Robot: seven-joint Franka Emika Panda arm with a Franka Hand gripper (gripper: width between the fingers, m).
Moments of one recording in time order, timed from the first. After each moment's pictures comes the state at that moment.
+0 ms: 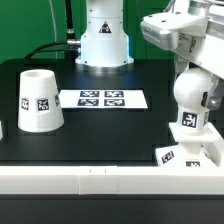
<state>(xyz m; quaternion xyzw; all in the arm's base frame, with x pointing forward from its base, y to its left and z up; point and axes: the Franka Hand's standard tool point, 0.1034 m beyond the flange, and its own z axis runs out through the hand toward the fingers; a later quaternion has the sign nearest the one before) 0.625 0.090 0.113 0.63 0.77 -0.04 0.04</state>
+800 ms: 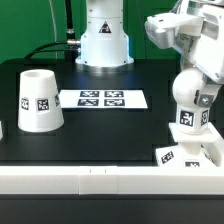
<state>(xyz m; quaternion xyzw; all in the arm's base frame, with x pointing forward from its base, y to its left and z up) 0.625 0.090 0.113 0.74 0.67 -0.03 0.04</state>
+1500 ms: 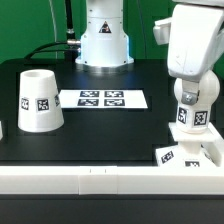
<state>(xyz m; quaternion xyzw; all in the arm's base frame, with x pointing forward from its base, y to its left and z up) 0.624 0.093 0.113 0.88 0.48 -0.02 0.03</state>
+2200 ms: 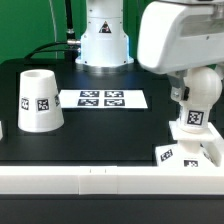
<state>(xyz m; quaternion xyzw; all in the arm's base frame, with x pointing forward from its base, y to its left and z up) 0.624 0.092 0.112 0.98 0.21 -0.01 0.00</state>
